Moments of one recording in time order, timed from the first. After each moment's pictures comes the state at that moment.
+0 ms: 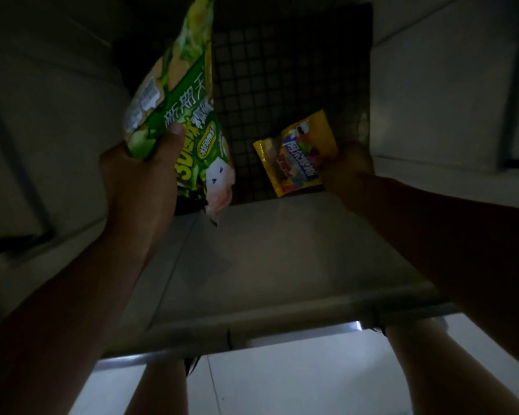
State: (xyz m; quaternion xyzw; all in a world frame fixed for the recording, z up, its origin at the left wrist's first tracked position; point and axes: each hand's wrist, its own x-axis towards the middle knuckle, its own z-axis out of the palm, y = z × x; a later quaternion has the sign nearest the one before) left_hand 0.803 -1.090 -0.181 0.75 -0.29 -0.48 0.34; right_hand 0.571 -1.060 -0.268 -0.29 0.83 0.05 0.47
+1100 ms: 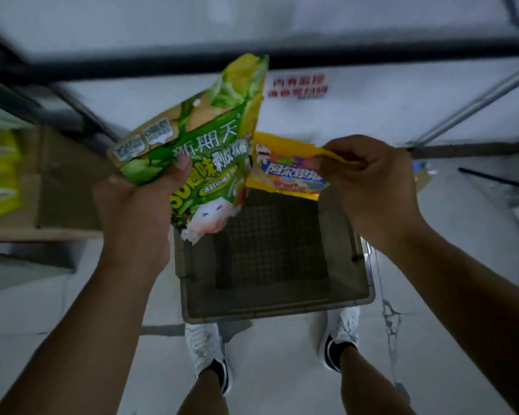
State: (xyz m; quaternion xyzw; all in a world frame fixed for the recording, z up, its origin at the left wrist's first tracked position) left_hand 0.818 -1.158 0.244 0.59 -0.34 -0.47 0.57; right_hand 0.584 -1.146 0.245 -0.52 0.66 -0.40 0.36
